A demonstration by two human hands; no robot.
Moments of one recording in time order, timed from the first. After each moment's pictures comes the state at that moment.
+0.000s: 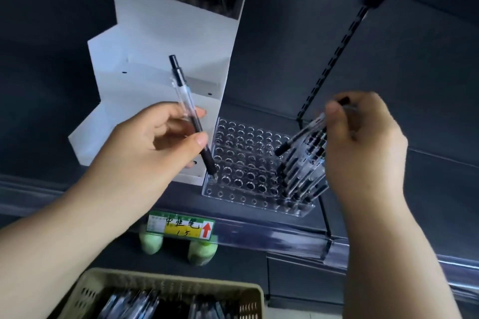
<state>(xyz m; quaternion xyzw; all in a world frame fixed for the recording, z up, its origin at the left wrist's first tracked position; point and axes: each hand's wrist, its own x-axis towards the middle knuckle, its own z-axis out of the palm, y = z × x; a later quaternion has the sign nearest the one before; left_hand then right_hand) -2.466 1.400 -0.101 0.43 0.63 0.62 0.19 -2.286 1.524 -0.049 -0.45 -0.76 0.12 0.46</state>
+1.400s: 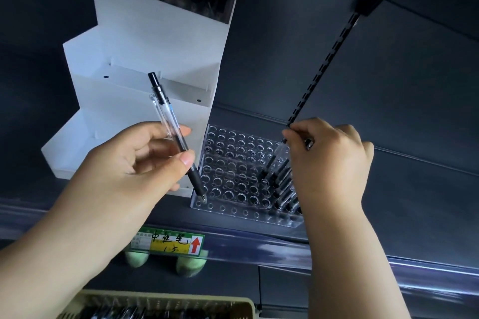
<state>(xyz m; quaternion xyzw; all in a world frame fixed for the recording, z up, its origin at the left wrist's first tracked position) -2.467 1.401 -0.115 0.40 0.61 0.65 0.21 -2.306 1.539 -0.074 -0.47 -0.78 -0.07 0.41</state>
